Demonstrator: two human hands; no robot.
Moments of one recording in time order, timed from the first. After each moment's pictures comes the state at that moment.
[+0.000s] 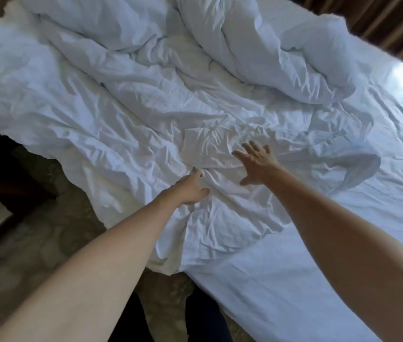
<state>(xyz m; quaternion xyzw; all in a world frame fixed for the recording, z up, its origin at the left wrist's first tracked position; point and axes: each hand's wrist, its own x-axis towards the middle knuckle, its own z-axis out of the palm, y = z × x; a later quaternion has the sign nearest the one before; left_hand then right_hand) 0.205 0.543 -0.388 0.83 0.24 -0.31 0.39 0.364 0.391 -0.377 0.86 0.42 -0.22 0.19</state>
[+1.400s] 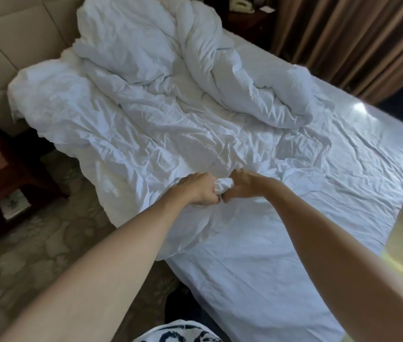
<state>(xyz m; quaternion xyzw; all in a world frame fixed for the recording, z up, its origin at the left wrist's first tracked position) 0.166 0.371 -0.232 0.93 0.19 -0.21 0.25 0.282 0.255 -0.233 0.84 0.39 -0.37 -0.04</state>
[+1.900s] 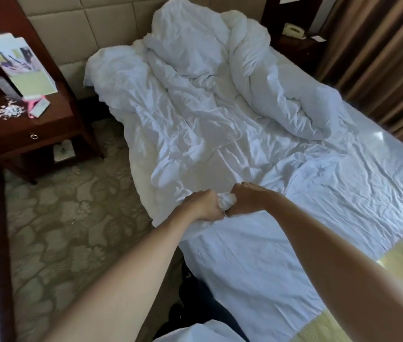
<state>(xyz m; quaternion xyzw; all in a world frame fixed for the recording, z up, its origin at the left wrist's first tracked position) 0.026 0.205 -0.211 0.85 0.35 -0.20 0.33 0.163 0.129 -0.192 0.78 0.52 -0.34 0.09</state>
